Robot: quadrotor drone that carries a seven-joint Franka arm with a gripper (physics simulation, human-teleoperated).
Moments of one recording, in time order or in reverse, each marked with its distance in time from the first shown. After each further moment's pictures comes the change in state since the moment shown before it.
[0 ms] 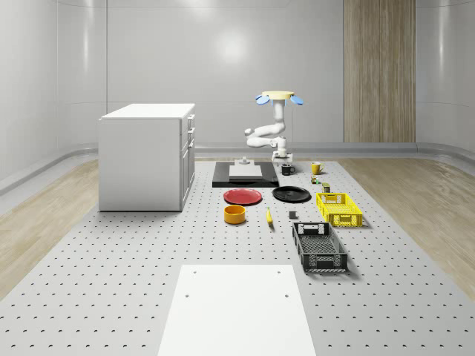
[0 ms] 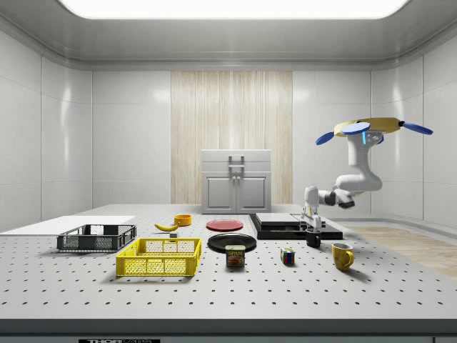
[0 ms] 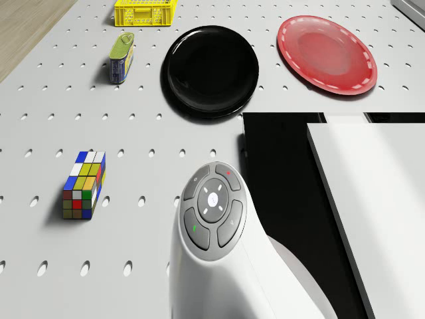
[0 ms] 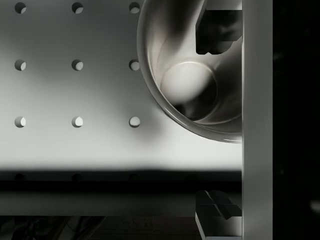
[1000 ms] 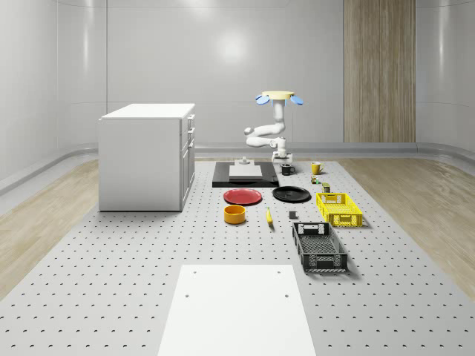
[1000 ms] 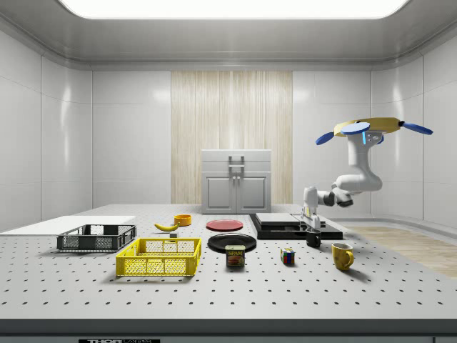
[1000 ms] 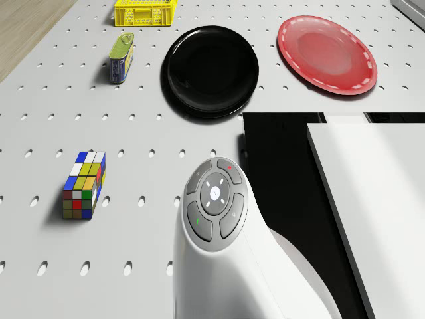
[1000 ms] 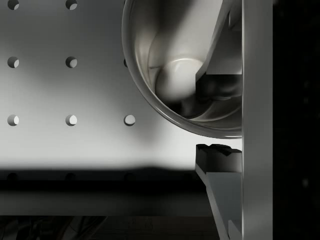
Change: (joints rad) arm -0.033 -0.033 0.016 0.022 0.022 0.037 0.013
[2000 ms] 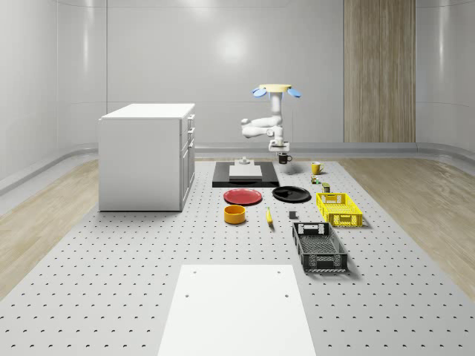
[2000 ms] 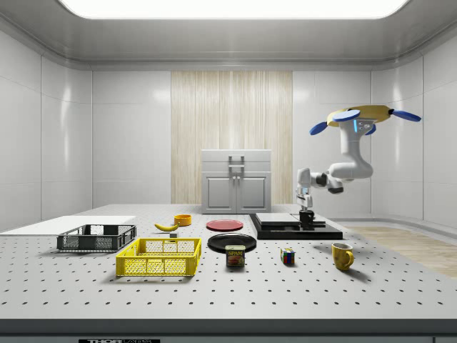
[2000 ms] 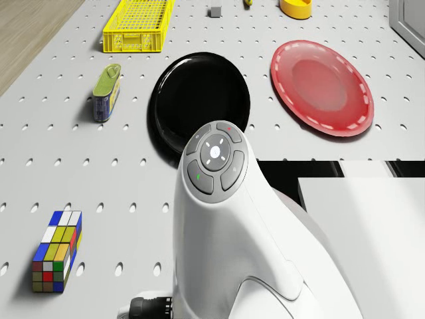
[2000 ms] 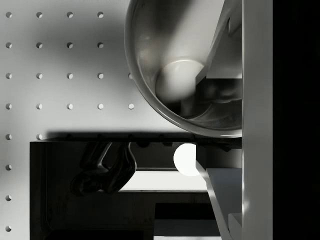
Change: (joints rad) arm -0.021 -0.030 0.159 -0.033 0.162 -0.027 0.035
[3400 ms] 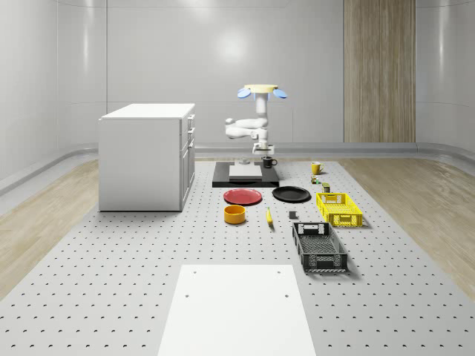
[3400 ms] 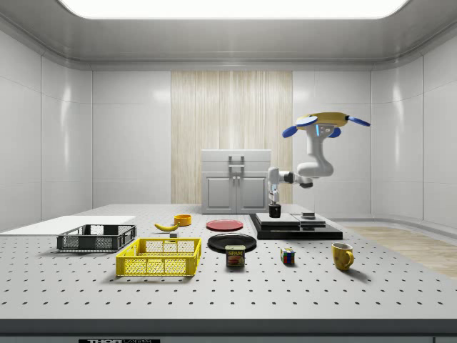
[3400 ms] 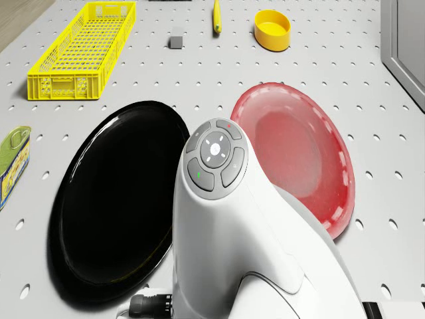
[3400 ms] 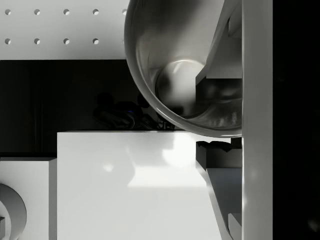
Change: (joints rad) arm -0.020 -0.072 0.020 0.003 0.039 0.065 0.018
